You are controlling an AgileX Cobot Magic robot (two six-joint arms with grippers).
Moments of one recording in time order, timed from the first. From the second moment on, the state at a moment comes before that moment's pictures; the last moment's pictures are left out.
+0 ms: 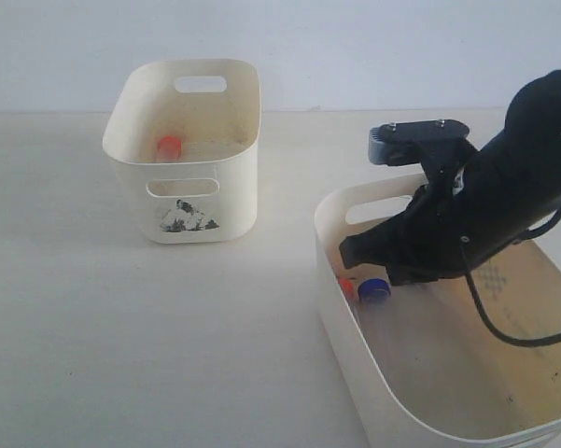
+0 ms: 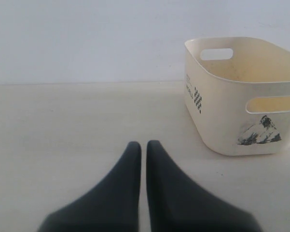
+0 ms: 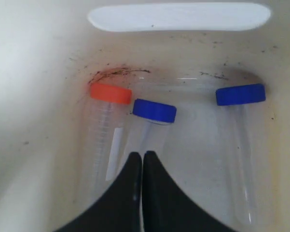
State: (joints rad) left arm -0.01 0.00 0.00 -0.04 0.23 0.04; right arm 0.42 1.54 -0.85 0.13 0.55 0.14
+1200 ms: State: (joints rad) left arm -0.01 0.00 0.00 -0.04 0.23 0.04; right arm 0.42 1.71 -0.85 0.15 0.48 0.22
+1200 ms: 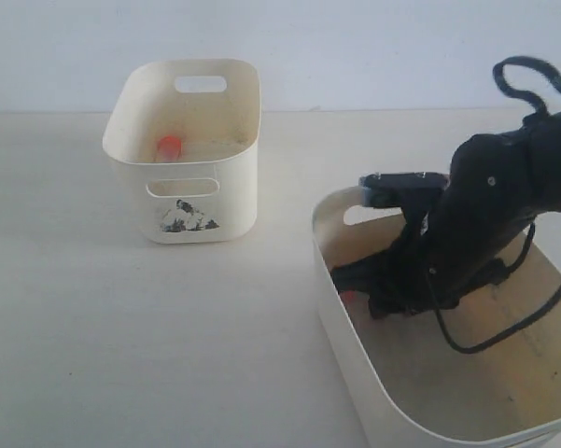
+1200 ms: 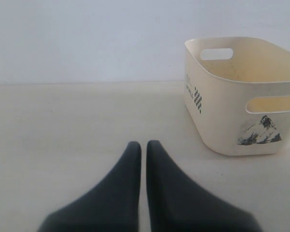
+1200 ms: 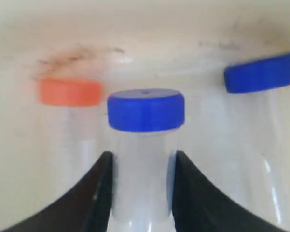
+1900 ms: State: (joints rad) left arm -0.01 0.00 0.00 -0.04 0.23 0.04; right arm 0.60 1.56 -1.17 0.22 -0.23 -0.07
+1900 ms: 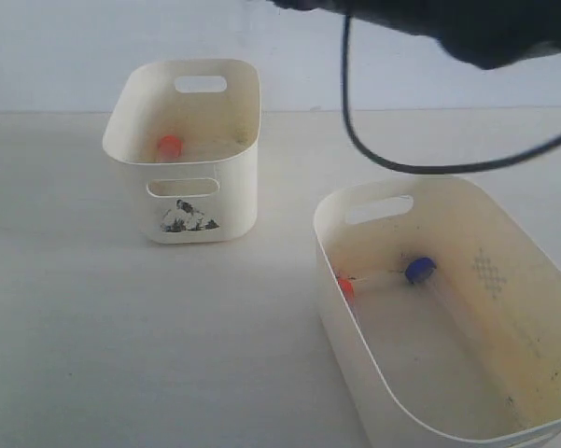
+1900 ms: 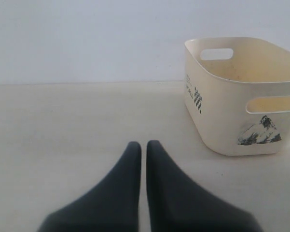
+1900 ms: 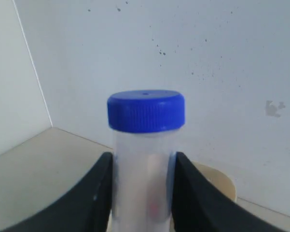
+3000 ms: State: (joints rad) left arm -0.01 0.00 0.00 -0.04 0.23 0.04; right arm 0.24 1.39 -1.34 0.14 1.17 -0.10
